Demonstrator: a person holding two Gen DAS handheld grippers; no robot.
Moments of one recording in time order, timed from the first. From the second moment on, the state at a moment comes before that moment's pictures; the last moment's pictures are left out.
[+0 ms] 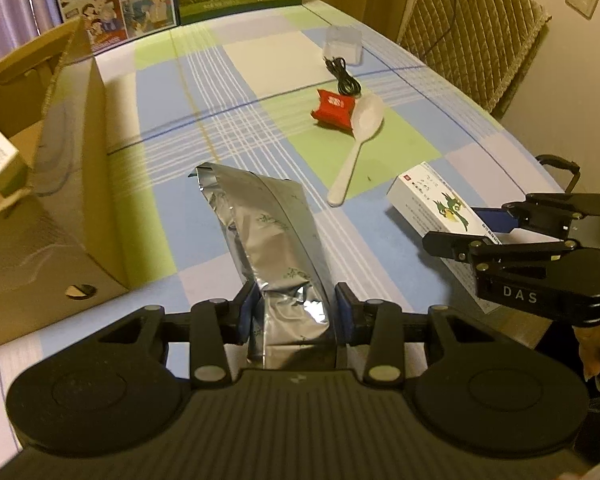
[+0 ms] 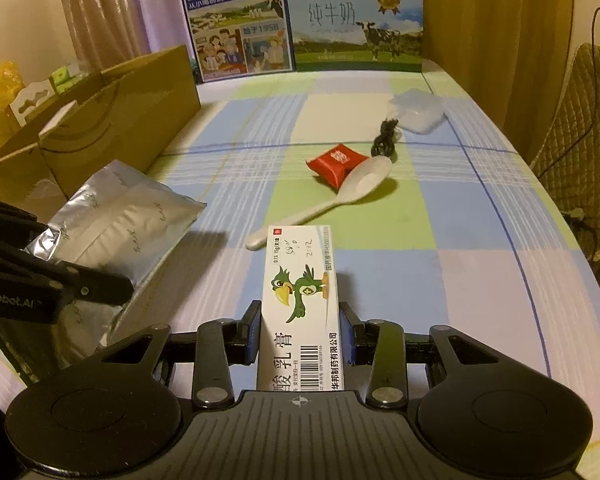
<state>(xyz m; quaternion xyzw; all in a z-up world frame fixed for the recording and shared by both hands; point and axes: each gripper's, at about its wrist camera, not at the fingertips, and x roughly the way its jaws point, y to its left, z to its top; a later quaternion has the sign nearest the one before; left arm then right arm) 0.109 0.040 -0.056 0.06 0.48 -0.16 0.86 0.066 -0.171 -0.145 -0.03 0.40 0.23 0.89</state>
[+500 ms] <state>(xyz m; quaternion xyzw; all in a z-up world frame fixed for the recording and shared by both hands) 0.081 0.070 0.019 0.07 0.43 -0.13 0.89 0.044 -0.139 -0.091 -0.03 0.35 0.28 0.89</state>
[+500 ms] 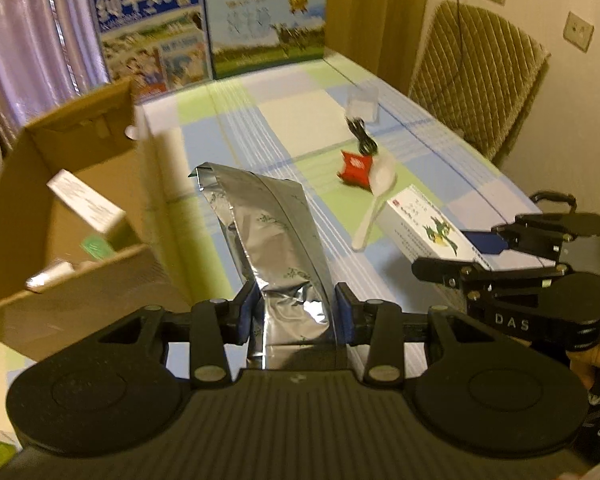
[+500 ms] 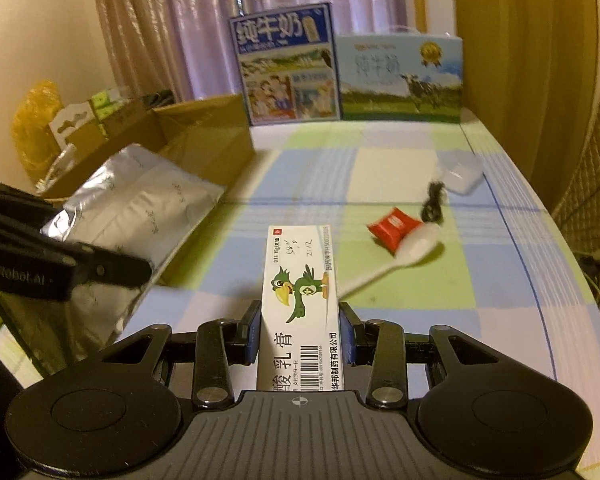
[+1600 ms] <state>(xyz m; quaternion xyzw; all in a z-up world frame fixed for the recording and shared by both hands) 0.123 0.255 0.074 0.03 0.39 -0.01 0.92 0.107 0.077 -0.048 -0.10 0.34 0.41 0.84</state>
